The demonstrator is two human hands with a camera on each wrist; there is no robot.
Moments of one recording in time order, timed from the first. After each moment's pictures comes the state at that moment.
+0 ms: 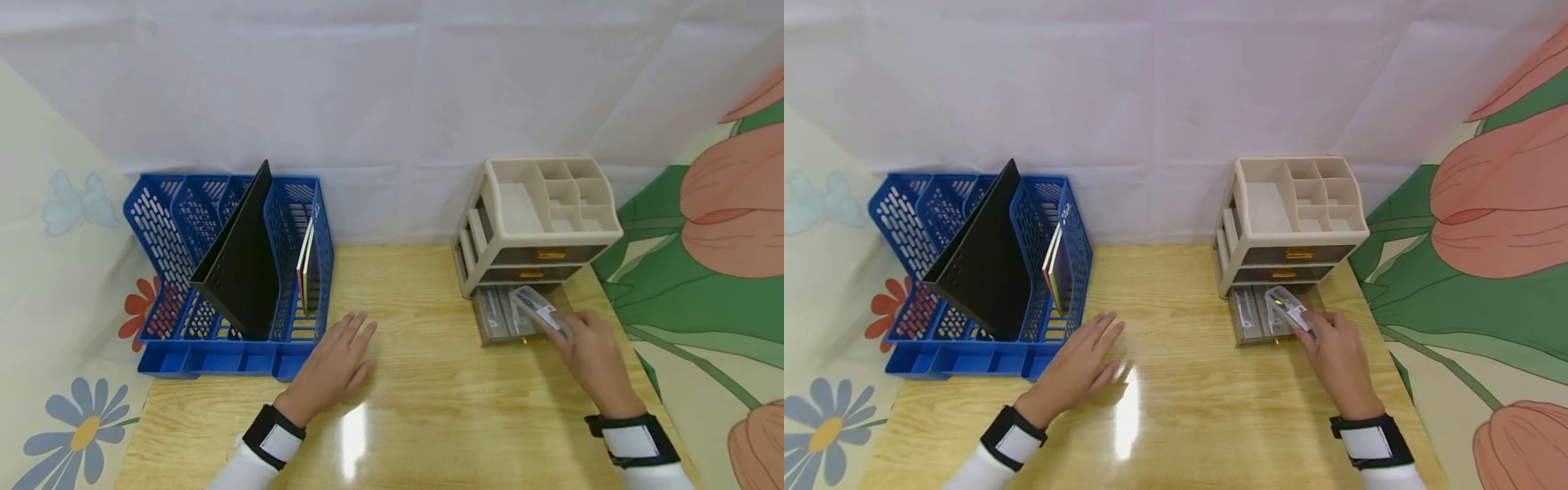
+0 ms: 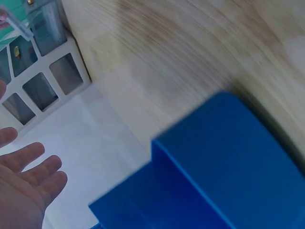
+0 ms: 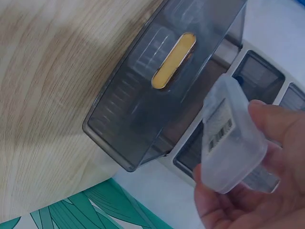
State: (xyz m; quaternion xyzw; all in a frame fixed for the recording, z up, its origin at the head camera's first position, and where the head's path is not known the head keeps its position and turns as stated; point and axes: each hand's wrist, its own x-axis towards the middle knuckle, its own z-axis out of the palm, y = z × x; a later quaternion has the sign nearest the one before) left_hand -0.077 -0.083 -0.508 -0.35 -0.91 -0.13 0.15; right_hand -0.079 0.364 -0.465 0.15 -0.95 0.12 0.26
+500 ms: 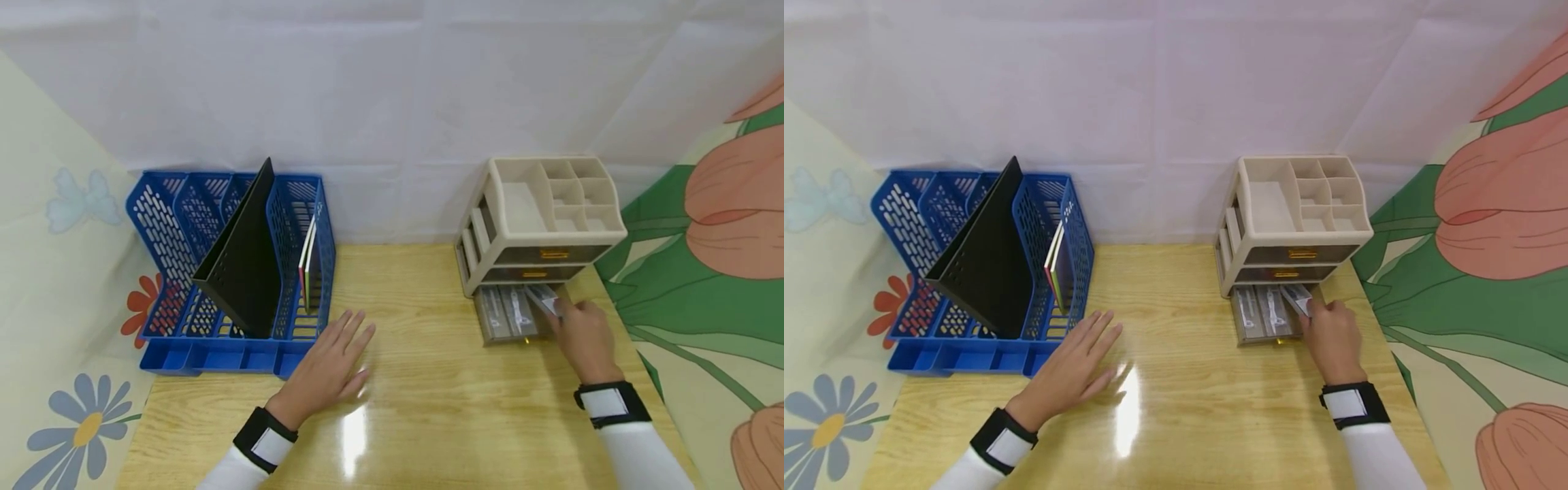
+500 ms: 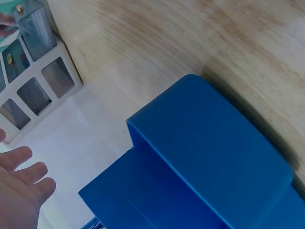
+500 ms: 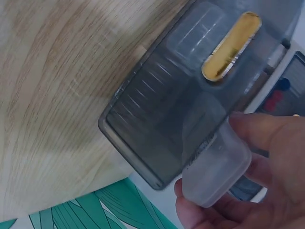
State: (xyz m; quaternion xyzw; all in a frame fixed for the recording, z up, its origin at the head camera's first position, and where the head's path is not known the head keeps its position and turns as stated) left_hand -0.071 -0.098 -0.508 -0.38 -0.90 -0.12 0.15; right_hand -0.112 0.371 -0.488 0.07 -0.97 0.07 0.23
